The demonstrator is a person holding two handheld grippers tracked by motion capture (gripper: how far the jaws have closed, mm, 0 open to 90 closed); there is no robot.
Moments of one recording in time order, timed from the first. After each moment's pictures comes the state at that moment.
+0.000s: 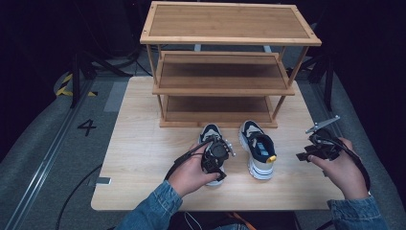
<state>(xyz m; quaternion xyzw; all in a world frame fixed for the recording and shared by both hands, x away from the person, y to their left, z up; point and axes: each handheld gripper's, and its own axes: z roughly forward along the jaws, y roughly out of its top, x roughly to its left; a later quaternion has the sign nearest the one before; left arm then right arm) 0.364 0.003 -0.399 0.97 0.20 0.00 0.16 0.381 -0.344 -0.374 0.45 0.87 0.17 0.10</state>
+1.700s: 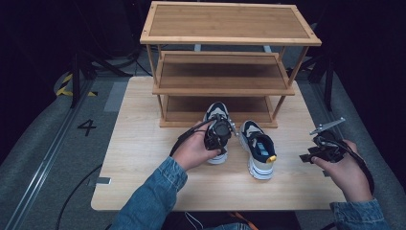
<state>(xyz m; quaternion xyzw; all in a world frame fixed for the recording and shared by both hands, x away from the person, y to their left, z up) 0.423 -0.004 -0.368 0.97 0.15 0.05 0.16 0.375 -0.353 -0.376 0.46 0.86 0.17 0.10</state>
